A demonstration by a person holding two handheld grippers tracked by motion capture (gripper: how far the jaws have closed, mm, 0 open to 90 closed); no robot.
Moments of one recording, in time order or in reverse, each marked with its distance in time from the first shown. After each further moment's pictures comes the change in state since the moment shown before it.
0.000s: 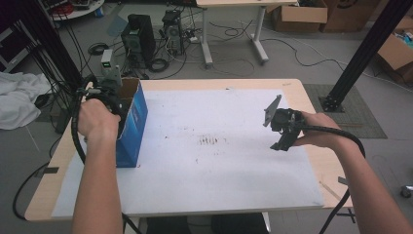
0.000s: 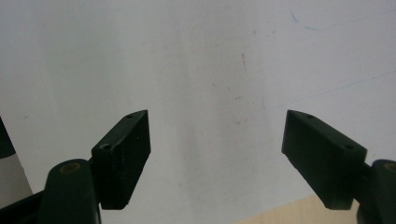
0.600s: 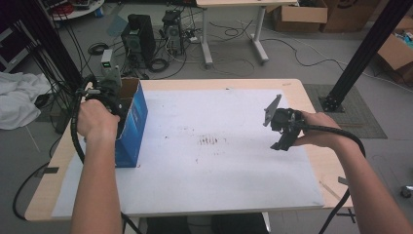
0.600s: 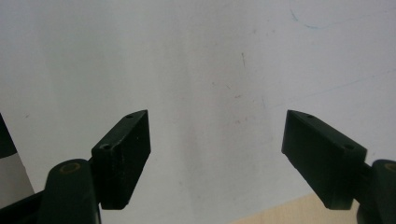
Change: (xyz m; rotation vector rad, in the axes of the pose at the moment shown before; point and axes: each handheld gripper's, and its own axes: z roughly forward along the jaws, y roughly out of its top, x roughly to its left) left arm 0.001 -0.001 0.001 -0.003 0.000 0.002; right arm 0.000 0.000 -0.001 0.001 0.002 0.007
